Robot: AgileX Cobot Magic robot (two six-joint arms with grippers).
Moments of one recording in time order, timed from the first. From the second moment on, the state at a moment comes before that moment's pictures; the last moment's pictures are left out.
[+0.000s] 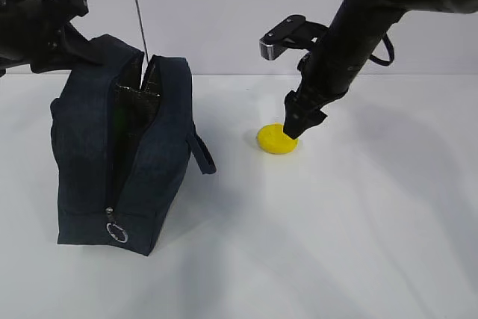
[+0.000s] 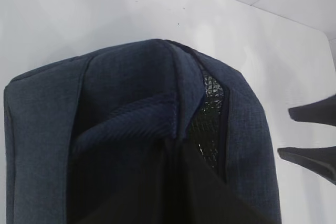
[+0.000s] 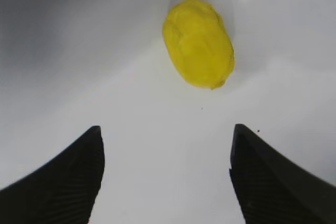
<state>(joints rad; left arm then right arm) -0.16 1.58 -1.12 -0.87 0.58 0.32 0.28 2.08 -1.71 0.20 1.00 -0.73</state>
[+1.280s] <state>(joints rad) -0.16 1.58 -1.12 -0.87 0.58 0.36 0.28 2.37 -1.91 0.25 0.92 -0.96</state>
